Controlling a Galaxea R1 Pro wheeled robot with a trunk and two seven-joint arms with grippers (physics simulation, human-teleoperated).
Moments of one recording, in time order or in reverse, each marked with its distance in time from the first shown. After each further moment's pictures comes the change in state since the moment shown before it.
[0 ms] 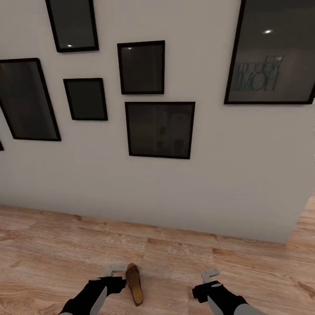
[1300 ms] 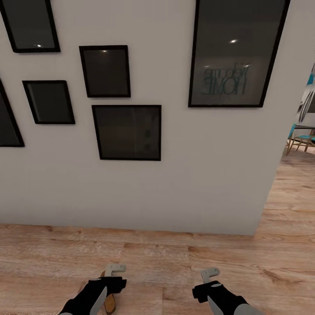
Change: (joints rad) left arm 0.000 0.000 0.001 0.000 0.000 -0.002 0.000; right arm 0.000 0.000 0.000 0.000 0.000 0.000 0.000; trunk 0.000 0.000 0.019
